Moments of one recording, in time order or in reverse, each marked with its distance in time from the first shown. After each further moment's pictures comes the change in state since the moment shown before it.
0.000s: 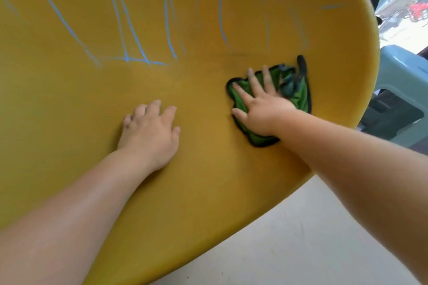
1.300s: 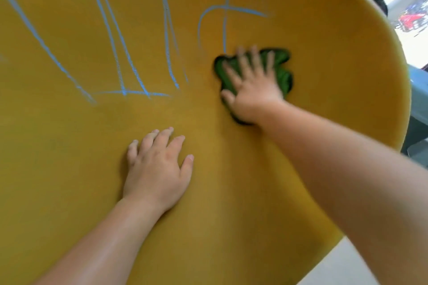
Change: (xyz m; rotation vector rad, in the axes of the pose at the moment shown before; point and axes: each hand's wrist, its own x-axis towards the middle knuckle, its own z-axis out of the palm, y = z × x) left_hand 0.032 -0.002 0.021 -0.104 0.145 0.029; right_hand 0.109 -0.011 -0.043 -0.174 0.432 0.071
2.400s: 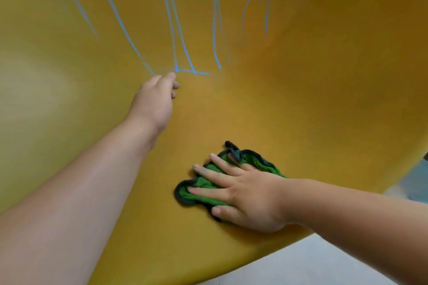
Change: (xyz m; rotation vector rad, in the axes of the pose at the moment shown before) left_hand -0.003 -0.035 -0.096 -0.941 0.139 -0.487; right_hand -0.208 -0.086 -0.046 0.449 -0.549 -0.954
